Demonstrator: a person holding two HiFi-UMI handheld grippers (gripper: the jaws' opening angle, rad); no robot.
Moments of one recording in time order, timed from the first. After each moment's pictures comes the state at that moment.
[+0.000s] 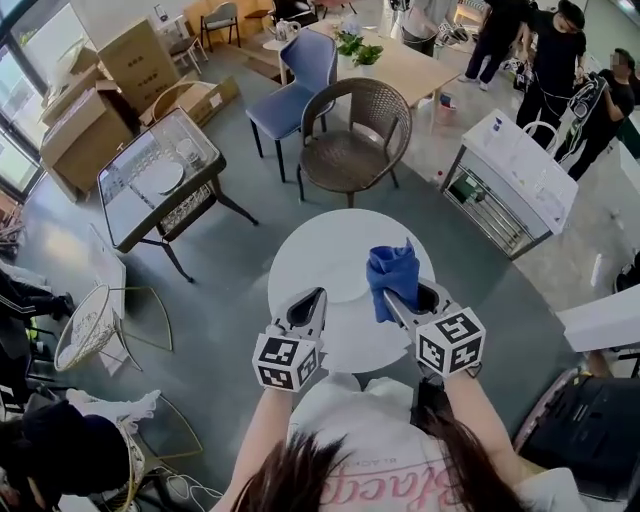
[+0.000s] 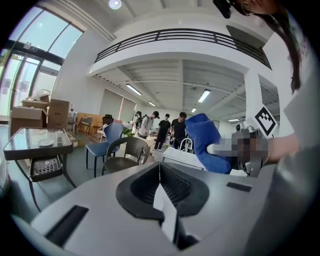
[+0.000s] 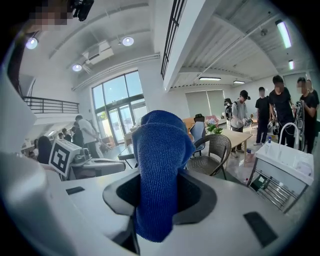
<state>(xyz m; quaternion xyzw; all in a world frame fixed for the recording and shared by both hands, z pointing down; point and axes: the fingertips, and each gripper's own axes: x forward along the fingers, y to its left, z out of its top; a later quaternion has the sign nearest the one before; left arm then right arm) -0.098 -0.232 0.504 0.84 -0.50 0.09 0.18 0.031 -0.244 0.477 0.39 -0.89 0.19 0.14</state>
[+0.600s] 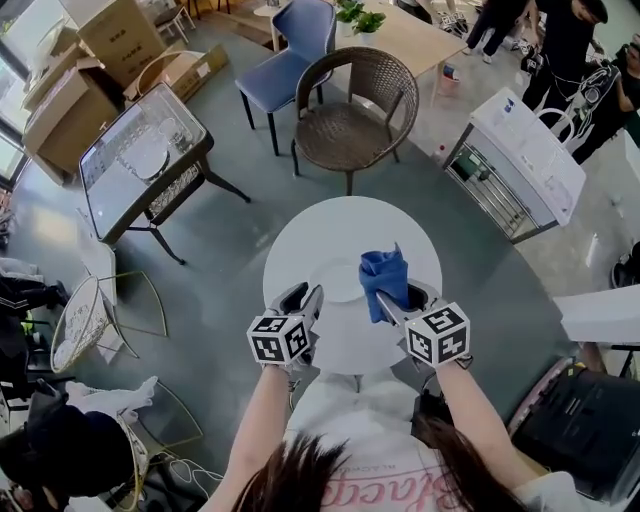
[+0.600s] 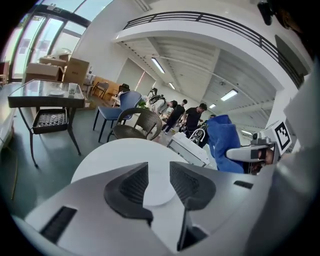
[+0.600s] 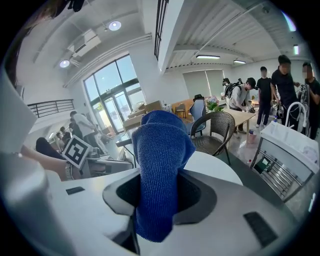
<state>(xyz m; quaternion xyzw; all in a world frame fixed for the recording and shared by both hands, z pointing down) -0.135 -0.278 0.634 0.78 -0.50 0.11 0.37 0.012 -0.279 0.569 0.36 -0.87 0.27 0.21</state>
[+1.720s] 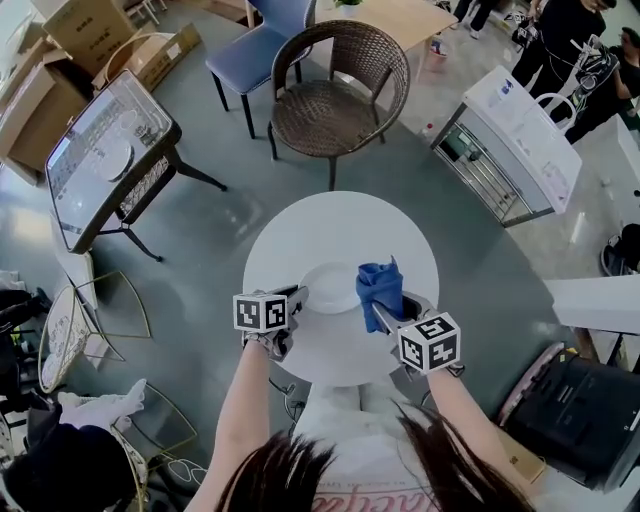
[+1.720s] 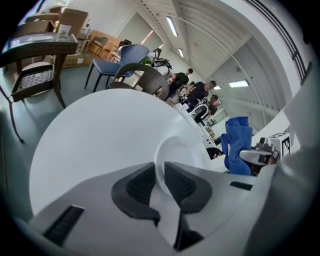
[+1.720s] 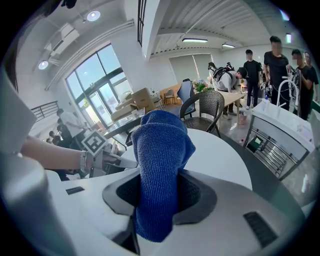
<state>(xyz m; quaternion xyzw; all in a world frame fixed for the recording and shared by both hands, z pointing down) -0.133 -0.305 0.756 0.74 -0.37 0.20 0.52 0.029 -0.285 0.652 0.38 -0.82 0.34 0.26</state>
